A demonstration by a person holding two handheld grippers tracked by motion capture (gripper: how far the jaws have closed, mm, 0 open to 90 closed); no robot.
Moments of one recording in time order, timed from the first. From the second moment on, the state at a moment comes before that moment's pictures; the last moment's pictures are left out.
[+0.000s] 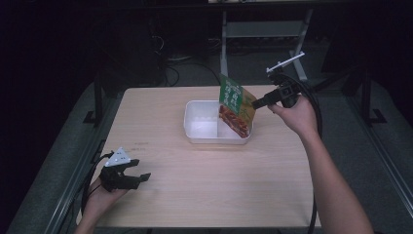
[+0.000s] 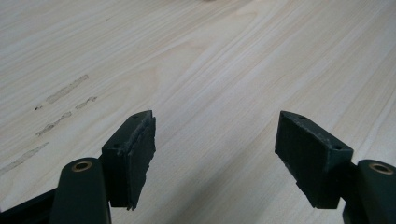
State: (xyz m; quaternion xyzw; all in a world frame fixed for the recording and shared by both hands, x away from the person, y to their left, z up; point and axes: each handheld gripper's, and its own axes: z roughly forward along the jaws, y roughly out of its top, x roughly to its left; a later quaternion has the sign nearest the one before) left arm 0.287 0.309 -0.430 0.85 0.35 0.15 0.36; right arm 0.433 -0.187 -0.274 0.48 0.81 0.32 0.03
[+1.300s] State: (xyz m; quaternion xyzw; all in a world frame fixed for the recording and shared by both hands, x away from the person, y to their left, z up) left arm 0.287 0.305 -0.431 0.85 0.34 0.15 0.36; right arm 0.389 -0.222 -0.333 0.49 0.80 0.35 -0.01
